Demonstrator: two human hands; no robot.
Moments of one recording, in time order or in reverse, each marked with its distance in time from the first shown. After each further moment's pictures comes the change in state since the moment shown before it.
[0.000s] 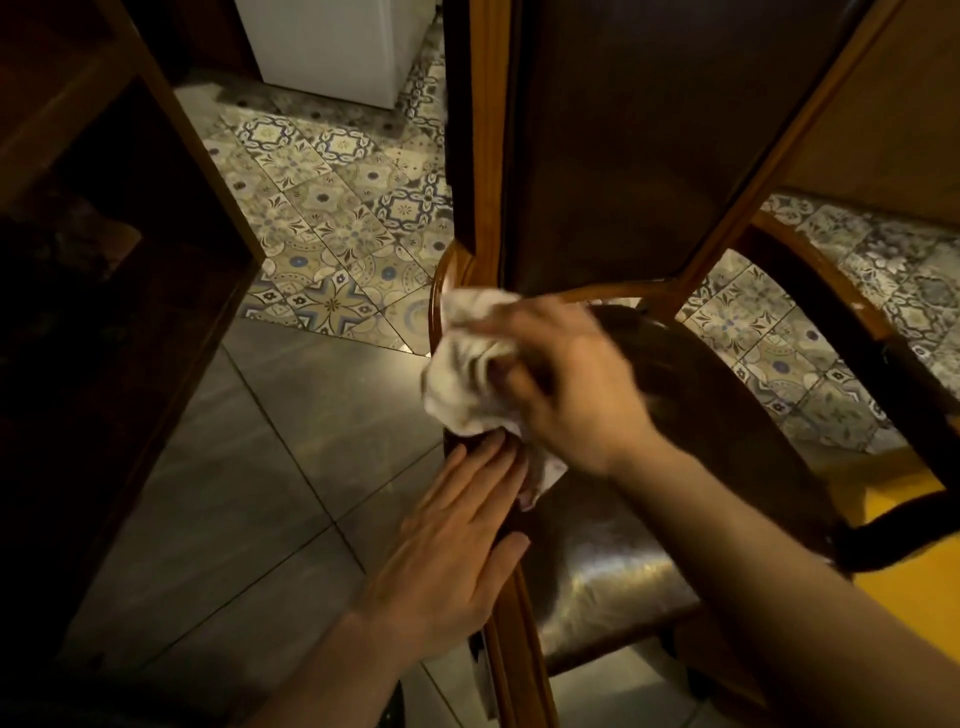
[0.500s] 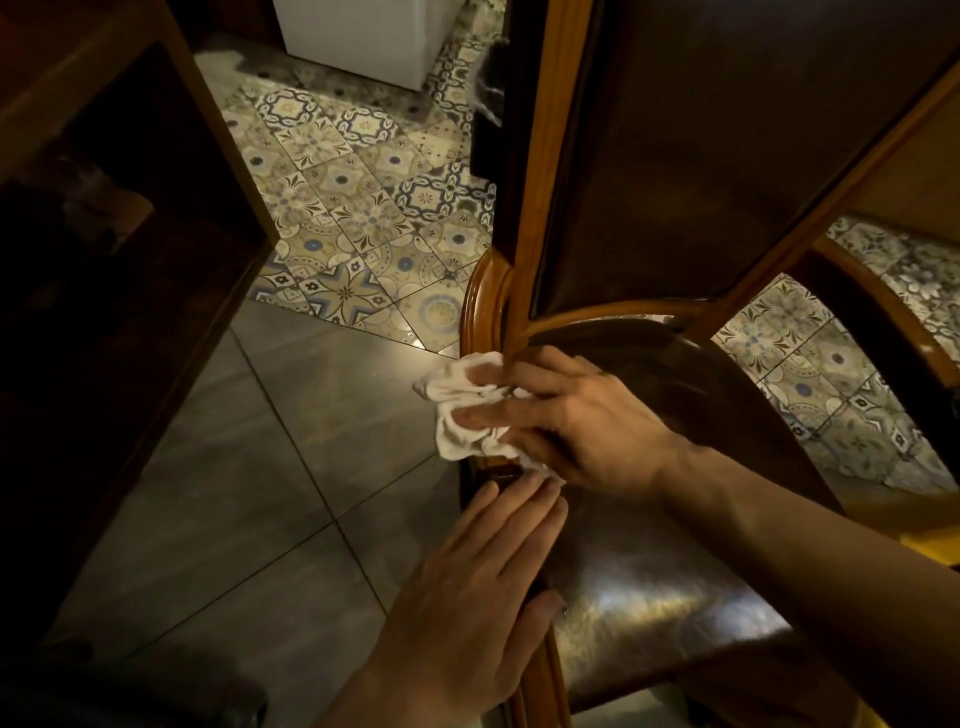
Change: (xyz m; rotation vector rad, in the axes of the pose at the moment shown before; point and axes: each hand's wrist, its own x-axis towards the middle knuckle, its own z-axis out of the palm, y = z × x) left_hand 0.003 -0.010 0.009 -0.074 0.049 0.038; right_hand 0.045 0.047 0.030 -0.252 -0.383 -0.421
